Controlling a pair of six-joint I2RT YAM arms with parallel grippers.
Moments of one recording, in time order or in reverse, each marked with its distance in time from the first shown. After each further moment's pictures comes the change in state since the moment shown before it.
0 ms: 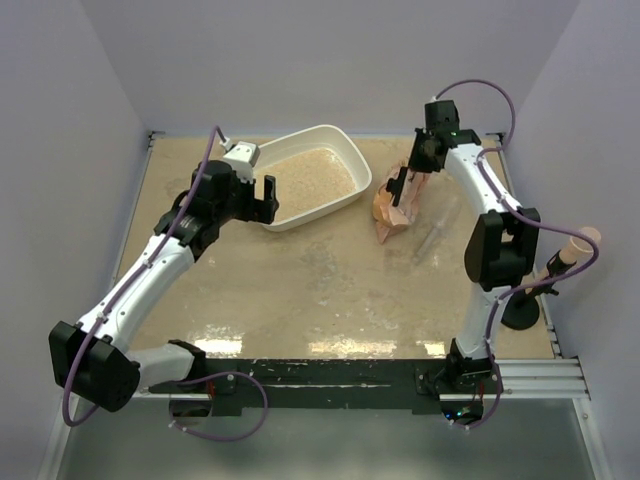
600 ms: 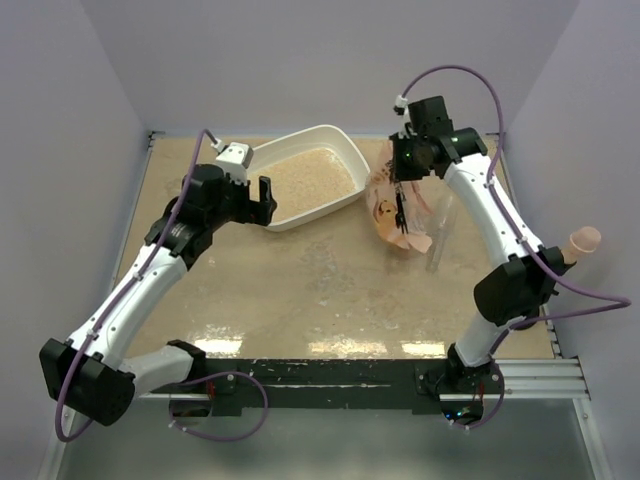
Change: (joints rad) left arm 0.000 -0.064 -0.019 -0.004 0.010 -0.019; right arm 0.159 -0.286 -0.001 -0.283 -0.087 -0.161
